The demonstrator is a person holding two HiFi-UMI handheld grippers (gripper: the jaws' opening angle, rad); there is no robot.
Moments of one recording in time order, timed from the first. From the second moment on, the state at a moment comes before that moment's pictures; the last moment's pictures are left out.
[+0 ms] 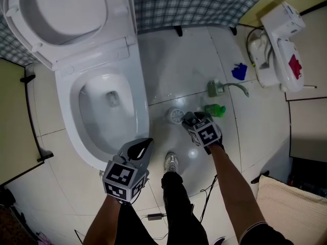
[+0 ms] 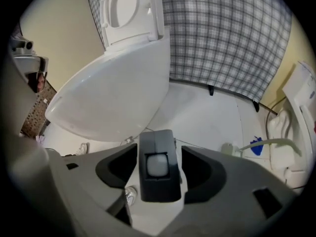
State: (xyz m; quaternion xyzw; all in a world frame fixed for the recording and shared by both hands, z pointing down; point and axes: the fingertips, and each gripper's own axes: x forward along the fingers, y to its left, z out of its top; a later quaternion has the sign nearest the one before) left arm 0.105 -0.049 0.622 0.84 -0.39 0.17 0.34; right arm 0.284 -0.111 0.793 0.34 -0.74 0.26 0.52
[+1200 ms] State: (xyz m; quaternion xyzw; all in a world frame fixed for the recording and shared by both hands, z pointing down) left arm 0.075 -0.058 0.544 0.84 -0.41 0.15 0.32; right arm 0.292 -0.121 0.635 0.42 -0.77 0.25 0.42
